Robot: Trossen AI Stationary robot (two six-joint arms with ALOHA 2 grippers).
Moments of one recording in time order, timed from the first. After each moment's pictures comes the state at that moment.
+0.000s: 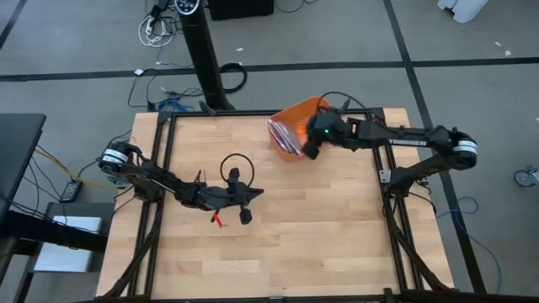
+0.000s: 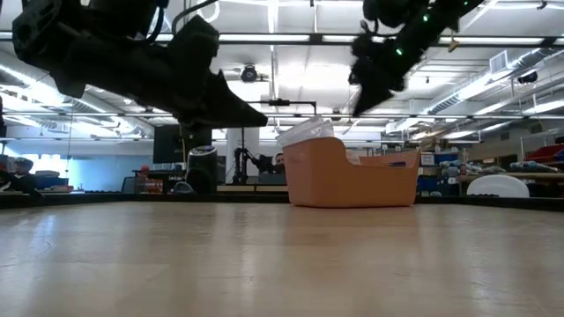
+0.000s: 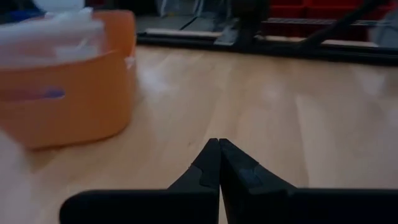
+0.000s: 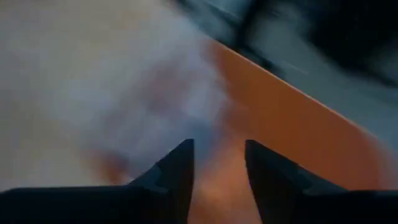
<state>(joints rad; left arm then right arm) -0.26 1.63 0.52 0.85 -0.53 -0.15 -0.31 1.32 0.97 -0.35 0.35 0.01</state>
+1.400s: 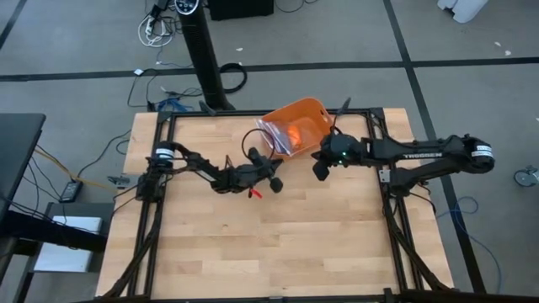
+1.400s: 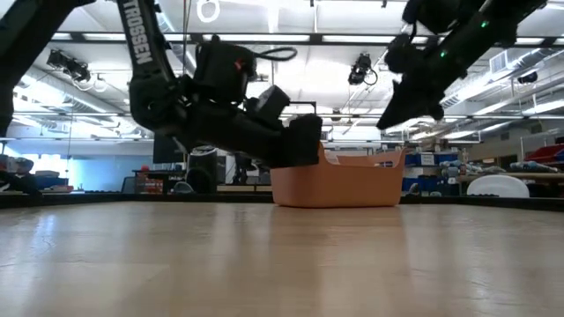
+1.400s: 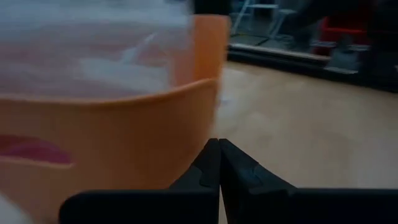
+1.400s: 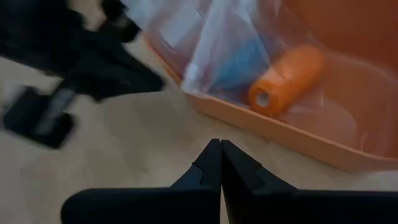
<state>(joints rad) 0.03 2.06 0.83 1.08 -0.55 -0.13 -0.18 1.10 0.65 -0.25 0.24 0.41</state>
